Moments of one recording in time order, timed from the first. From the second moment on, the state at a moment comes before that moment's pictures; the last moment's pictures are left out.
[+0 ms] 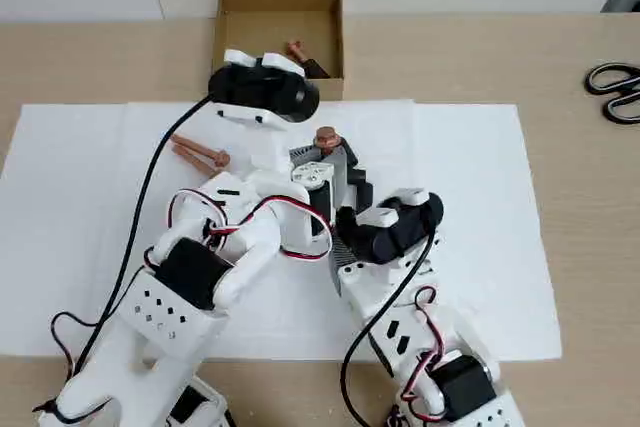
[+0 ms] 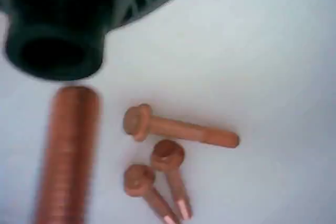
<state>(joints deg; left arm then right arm) 30.0 -41.1 33.4 50.5 27.3 -32.0 -101.0 85.3 45.5 -8.3</state>
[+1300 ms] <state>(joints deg) 35.3 -41.6 38.6 56.7 24.7 -32.4 -101.0 85.3 43.9 -8.3</state>
